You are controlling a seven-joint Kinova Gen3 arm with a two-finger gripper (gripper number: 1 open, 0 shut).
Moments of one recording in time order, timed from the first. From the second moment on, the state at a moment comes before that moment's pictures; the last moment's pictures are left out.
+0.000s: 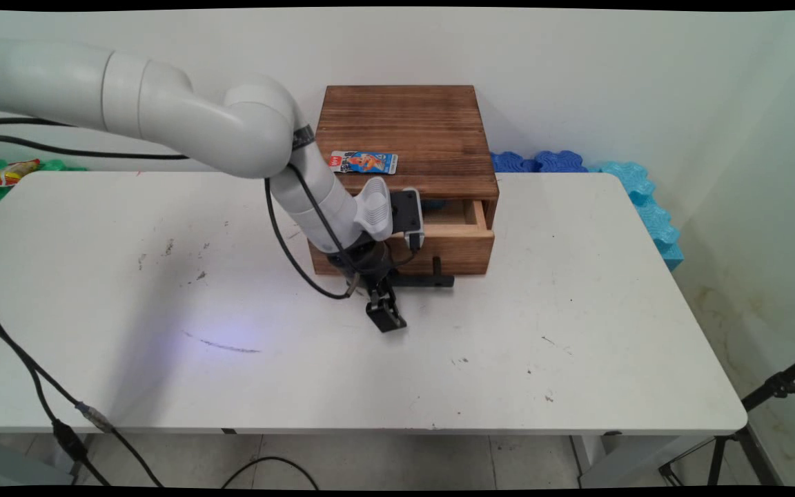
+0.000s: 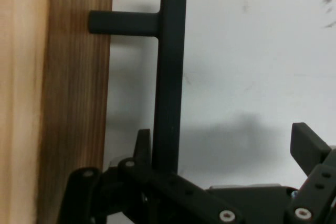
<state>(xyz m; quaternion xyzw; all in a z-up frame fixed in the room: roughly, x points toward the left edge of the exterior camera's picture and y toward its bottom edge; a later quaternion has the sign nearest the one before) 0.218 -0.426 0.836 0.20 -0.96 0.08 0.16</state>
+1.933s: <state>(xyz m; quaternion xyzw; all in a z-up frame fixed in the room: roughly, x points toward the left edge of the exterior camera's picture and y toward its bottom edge) 0.196 -0.305 0.848 0.20 -0.96 0.04 0.20</state>
